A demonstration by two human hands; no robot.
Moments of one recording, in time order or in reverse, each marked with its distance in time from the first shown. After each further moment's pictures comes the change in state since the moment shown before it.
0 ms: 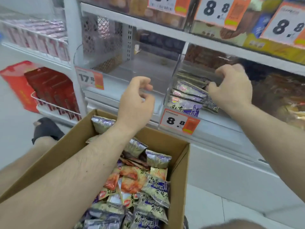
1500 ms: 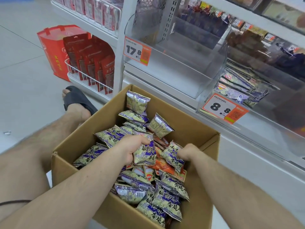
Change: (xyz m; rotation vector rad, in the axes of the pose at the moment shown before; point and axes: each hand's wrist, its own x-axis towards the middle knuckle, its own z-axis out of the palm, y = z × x) left_hand -0.115 -0.140 -0.084 -0.356 -0.220 -1.264; right_hand -0.190 -0.054 0.185 -0.189 -1.180 0.392
